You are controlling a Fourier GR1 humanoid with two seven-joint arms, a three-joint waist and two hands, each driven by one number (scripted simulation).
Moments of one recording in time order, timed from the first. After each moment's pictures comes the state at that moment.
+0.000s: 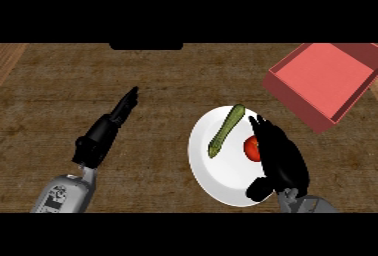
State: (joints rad) left arm -0.21 0.22 -0.22 -1.52 0.00 -0.04 0.07; right arm -0.15 -0.22 0.45 -1.77 0.88 0.26 0.79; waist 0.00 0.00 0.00
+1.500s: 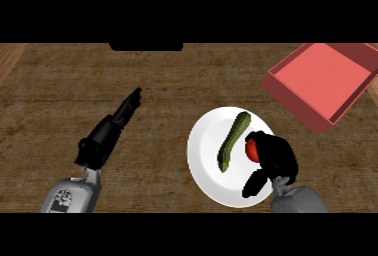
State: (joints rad) left arm -0.19 0.11 -0.13 -1.55 -0.11 -0.13 0.09; right arm -0.15 -0.13 0.33 -1.49 1.04 0.25 0.58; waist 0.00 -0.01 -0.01
